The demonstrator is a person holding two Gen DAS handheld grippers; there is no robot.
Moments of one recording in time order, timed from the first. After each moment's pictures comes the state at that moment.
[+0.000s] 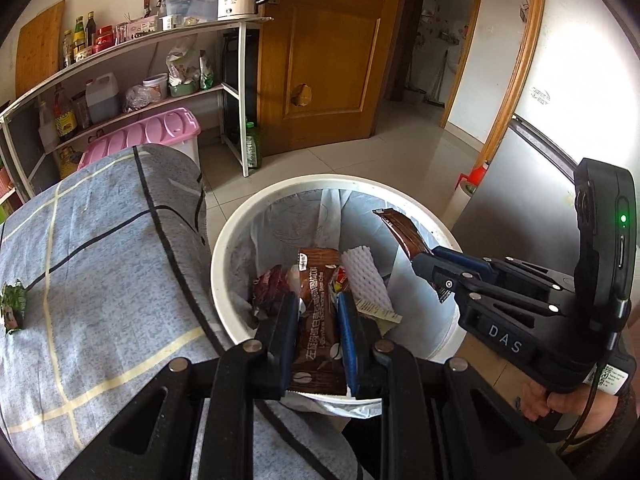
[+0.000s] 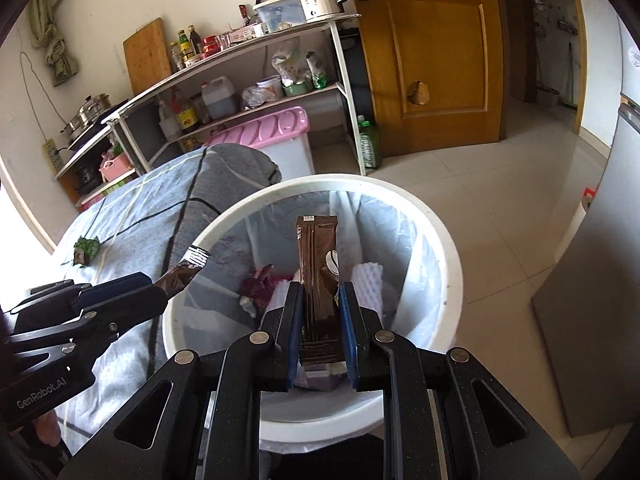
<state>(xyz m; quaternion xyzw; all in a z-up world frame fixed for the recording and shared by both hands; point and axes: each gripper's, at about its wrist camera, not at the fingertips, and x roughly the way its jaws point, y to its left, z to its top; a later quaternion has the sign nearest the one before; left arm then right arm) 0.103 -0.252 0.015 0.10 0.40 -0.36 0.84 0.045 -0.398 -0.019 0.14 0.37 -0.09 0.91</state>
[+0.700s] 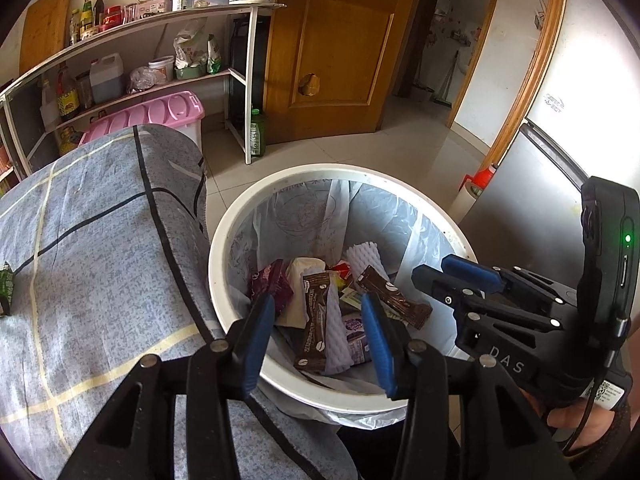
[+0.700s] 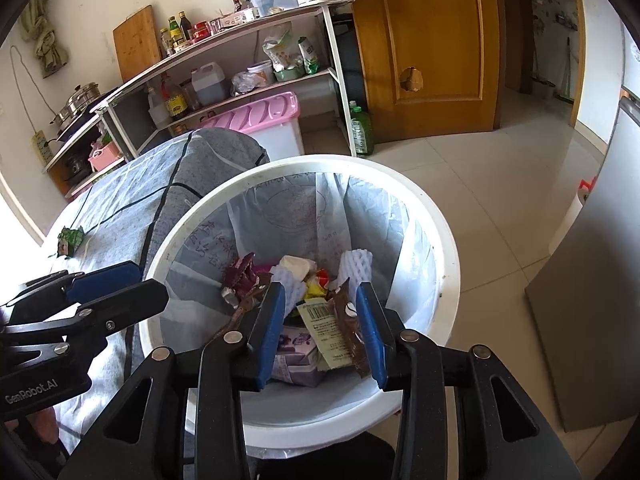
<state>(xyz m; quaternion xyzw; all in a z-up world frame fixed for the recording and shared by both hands) 0.115 -0.251 0.002 0.08 0.42 -0.35 0.83 0.051 -0.403 -0.032 0.14 0.39 -0.10 0.90</state>
